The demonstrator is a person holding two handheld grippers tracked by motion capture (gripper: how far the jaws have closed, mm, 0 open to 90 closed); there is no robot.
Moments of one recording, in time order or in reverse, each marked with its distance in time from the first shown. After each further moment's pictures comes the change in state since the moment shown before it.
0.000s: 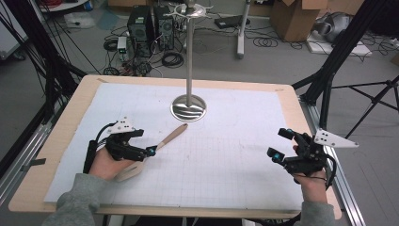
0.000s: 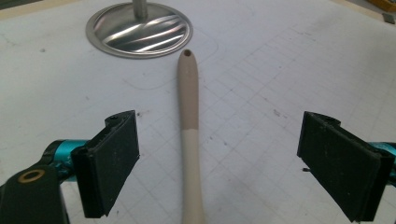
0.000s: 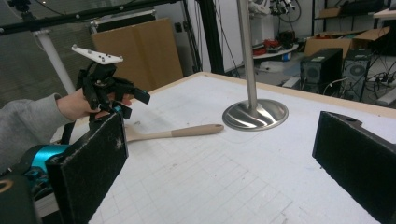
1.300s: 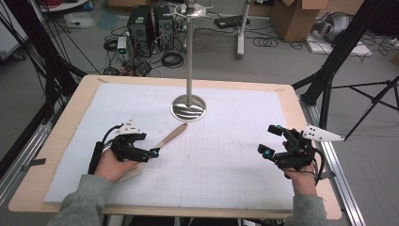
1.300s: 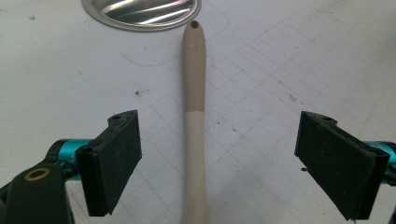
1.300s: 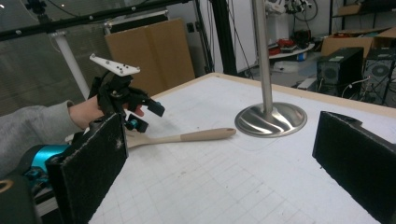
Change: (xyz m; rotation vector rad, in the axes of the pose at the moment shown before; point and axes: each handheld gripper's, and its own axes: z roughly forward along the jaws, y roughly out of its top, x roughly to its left) left arm -0.001 -0.007 0.021 0.077 0.024 -0.018; right arm -0.003 0.000 0.026 0.000 0.058 0.010
